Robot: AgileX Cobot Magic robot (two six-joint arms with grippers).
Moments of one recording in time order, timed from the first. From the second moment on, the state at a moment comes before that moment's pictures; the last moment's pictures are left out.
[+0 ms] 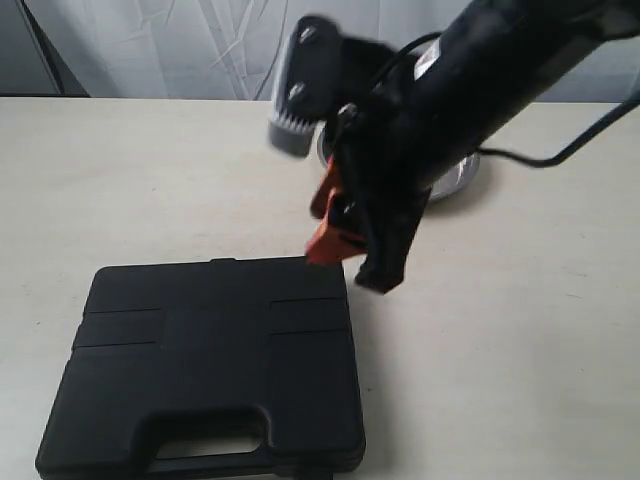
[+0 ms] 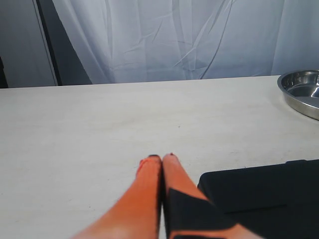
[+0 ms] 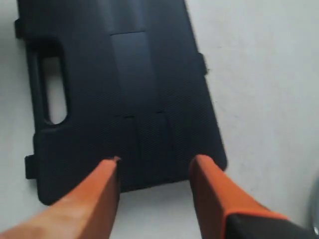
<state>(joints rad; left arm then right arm) 0.04 0.01 0.00 0.01 0.24 -0.02 0.65 1.53 -1.23 0.44 0.96 -1.07</state>
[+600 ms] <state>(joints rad) 0.04 0.01 0.00 0.01 0.24 -0.02 1.13 1.79 -1.23 0.19 0.88 -0.89</state>
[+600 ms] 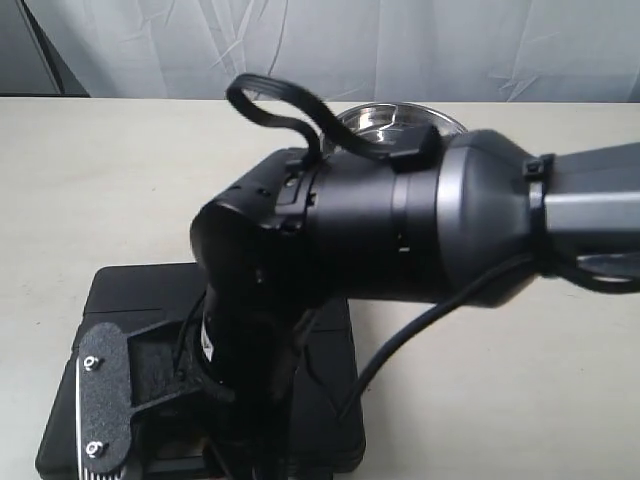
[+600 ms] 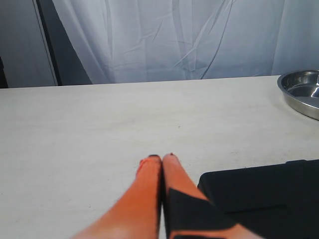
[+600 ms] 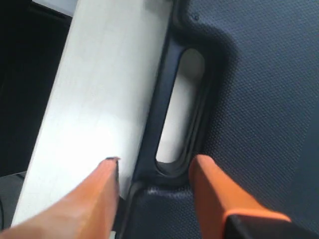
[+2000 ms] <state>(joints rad) 0.04 0.01 0.00 0.01 0.24 -0.02 1.17 1.95 -1.23 0.19 0.72 -0.83</state>
